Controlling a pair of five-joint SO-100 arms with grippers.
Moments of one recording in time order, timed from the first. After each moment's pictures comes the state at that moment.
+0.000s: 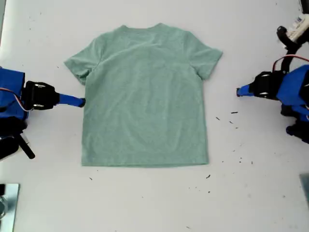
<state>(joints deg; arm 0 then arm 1) -11.5 206.0 185.2 59.1 16.7 30.8 200.3 175.3 77.3 -21.7</state>
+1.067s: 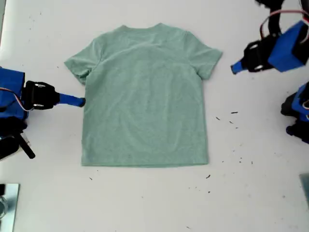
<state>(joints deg) -11.7 206.0 185.3 59.1 16.7 34.7 142.9 115.8 83.8 -45.6</state>
